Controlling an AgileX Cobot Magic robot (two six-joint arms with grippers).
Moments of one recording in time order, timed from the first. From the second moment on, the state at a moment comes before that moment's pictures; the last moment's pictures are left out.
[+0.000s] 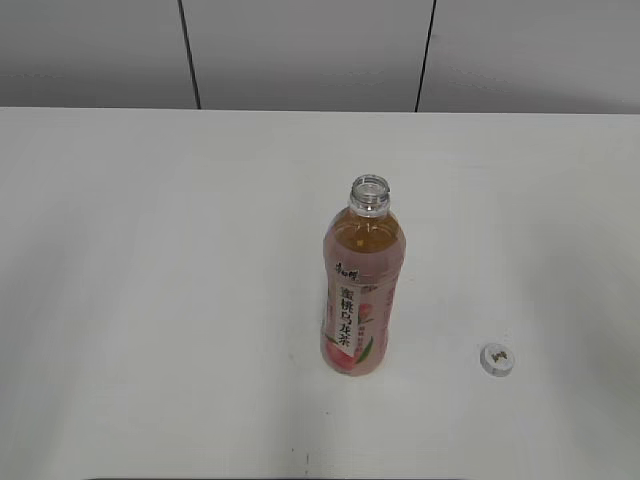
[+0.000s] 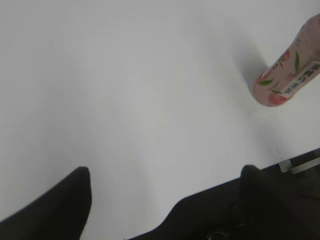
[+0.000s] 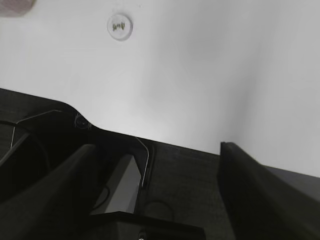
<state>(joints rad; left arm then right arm) -0.35 0.50 -0.68 0.00 0.99 -0.09 0.25 0.94 -0.84 0.06 1.20 -0.09</state>
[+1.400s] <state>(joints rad) -0.35 -0.01 -0.56 -0.01 1.03 -0.01 0.25 -0.01 -0.51 0.02 1.11 -0.14</state>
